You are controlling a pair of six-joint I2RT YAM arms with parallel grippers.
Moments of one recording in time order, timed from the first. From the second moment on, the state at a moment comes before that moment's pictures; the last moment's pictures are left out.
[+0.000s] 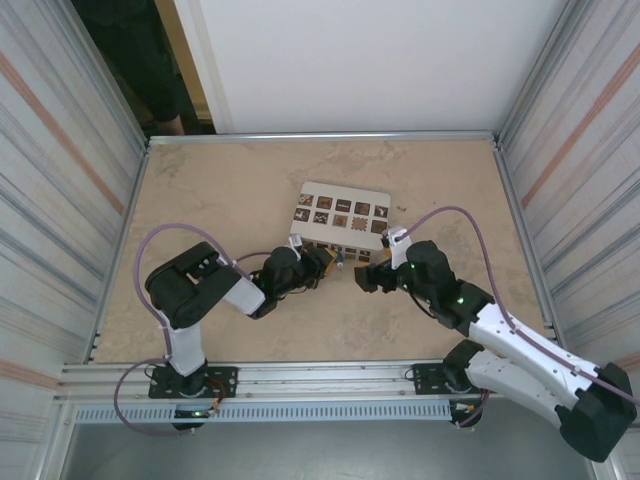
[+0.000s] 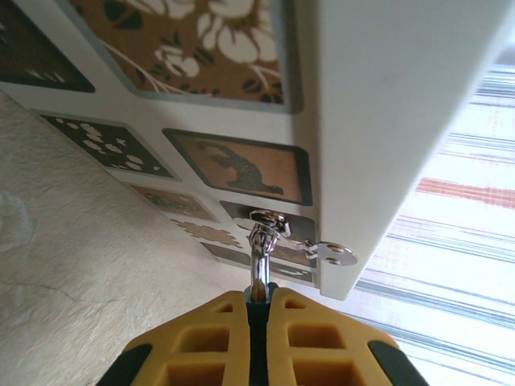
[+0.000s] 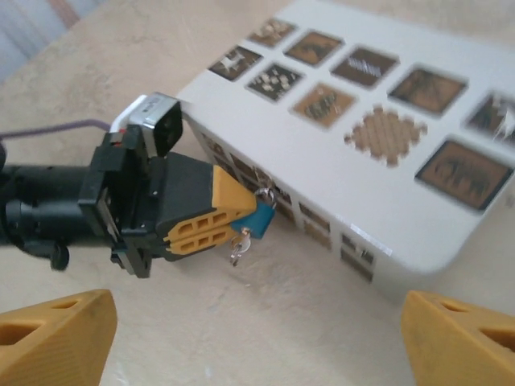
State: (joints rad) left arm -0.79 1.86 0.53 1.03 0.11 -1.57; right arm 0.72 0.80 0.52 -0.21 0.02 0.20
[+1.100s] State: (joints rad) left arm -0.79 1.84 0.54 0.99 0.12 -1.57; right arm 0.99 1.07 0.39 0.10 0.37 -0.71
